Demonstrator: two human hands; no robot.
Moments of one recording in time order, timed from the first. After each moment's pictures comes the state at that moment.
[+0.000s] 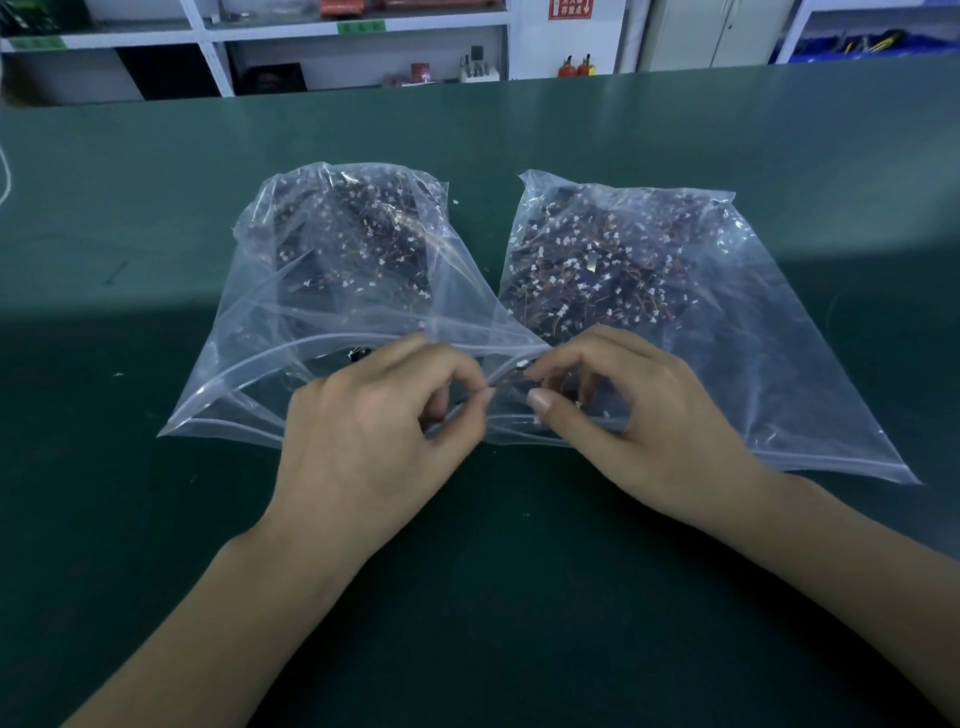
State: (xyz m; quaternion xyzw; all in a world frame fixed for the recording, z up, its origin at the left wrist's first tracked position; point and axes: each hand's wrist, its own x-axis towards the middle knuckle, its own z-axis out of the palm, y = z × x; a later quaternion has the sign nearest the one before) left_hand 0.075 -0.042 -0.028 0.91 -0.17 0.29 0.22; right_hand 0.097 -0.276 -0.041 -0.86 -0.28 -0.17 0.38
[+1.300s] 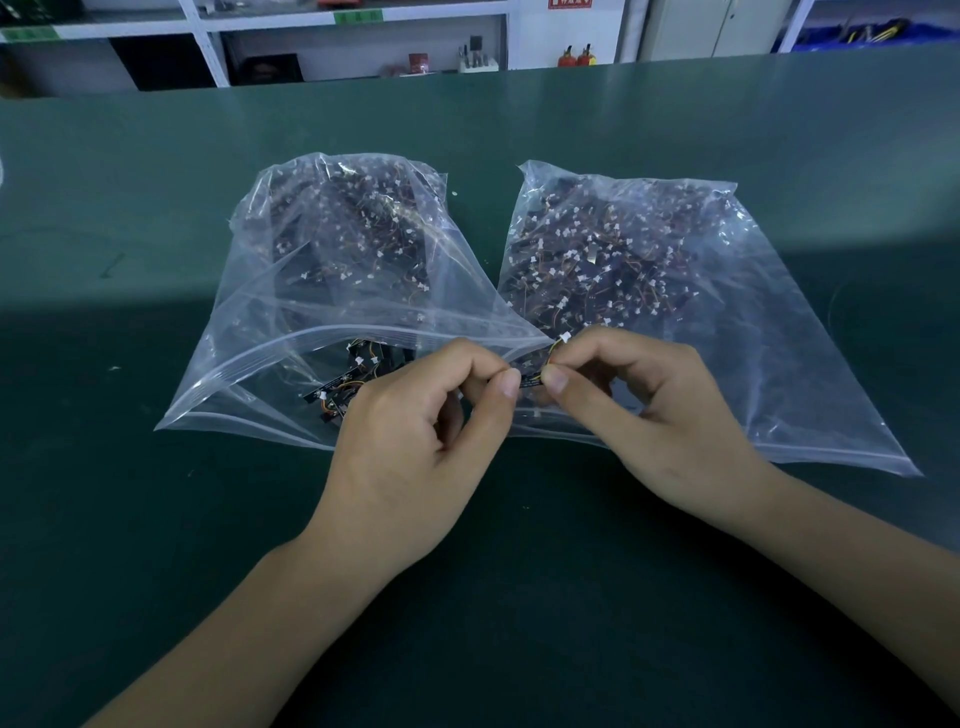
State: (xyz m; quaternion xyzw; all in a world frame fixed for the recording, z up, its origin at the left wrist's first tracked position) left_hand 0.068 -0.061 -0.037 0.84 -0.21 0.18 0.46; right_hand 0.092 -0.271 -0.036 -0.79 -0.26 -0.08 0.55
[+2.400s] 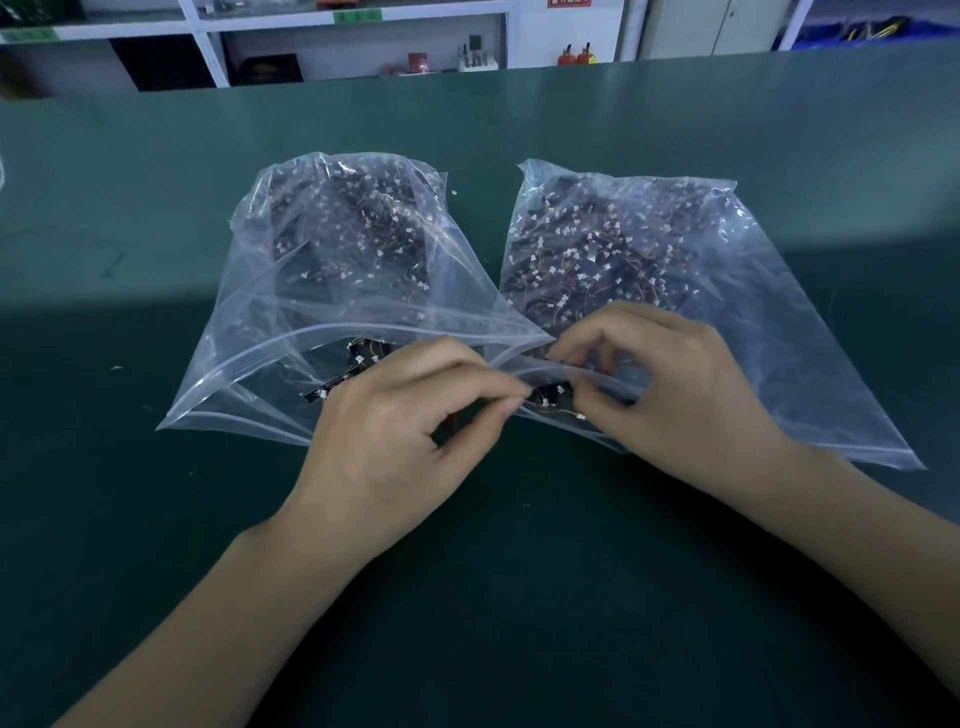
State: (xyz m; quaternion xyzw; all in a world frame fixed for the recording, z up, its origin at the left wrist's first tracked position) left_hand 0.081 -0.044 -0.041 0.86 -0.29 0.26 0.33; right_hand 0.110 -0.292 -0.037 -0.87 -0.30 -0.21 0.32
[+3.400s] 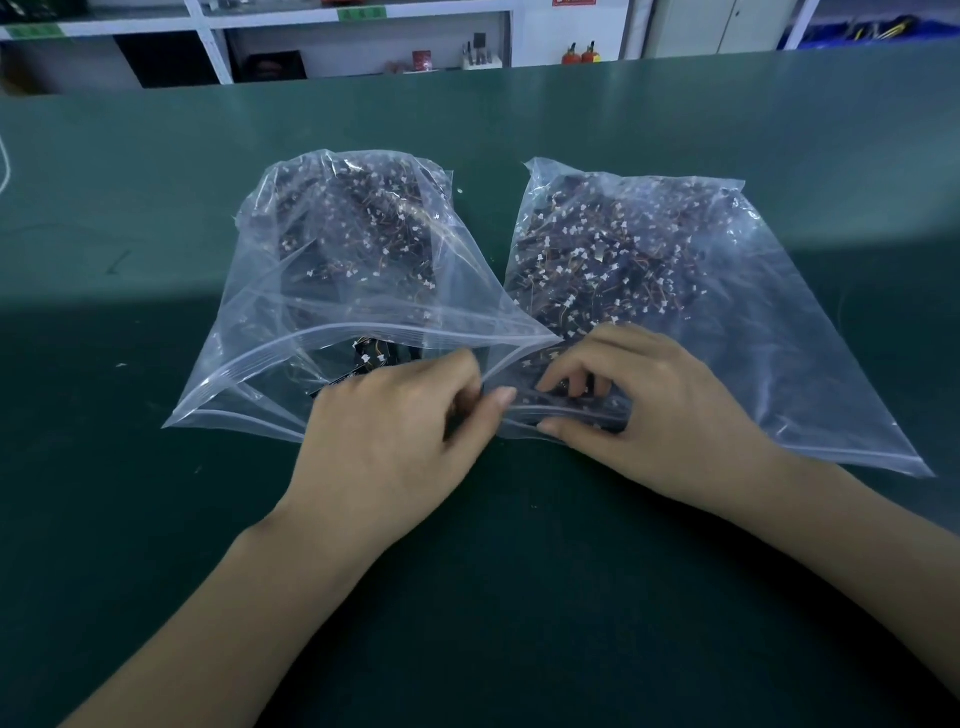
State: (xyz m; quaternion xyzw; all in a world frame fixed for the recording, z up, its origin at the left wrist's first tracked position) left_hand 0.079 -0.044 -0.038 0.94 -0.18 0.25 0.16; right_hand 0.107 -0.286 -0.044 -0.91 -0.30 -0.14 0.26
